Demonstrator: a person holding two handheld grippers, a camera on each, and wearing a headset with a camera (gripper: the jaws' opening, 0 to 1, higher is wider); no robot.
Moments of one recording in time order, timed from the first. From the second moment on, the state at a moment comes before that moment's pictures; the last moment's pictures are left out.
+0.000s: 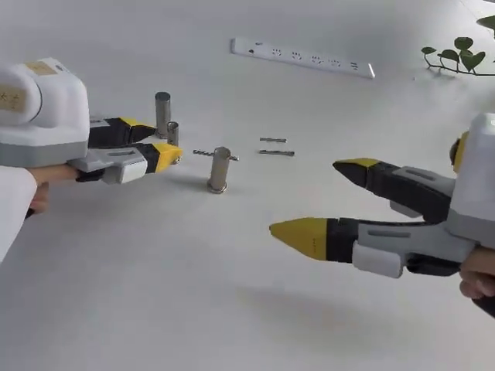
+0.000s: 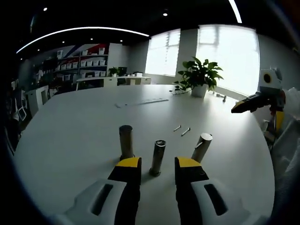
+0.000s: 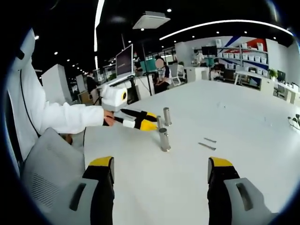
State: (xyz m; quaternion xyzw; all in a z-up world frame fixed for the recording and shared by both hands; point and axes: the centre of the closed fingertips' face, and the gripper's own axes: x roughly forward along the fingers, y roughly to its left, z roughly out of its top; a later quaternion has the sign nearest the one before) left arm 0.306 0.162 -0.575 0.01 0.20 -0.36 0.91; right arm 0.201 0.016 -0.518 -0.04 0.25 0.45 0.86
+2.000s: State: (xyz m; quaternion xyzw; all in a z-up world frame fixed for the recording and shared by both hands) left arm 0.203 0.081 -0.557 0.11 0.19 -0.54 0.82; right arm 0.151 -0.057 -0.513 0.05 0.24 0.34 0.91
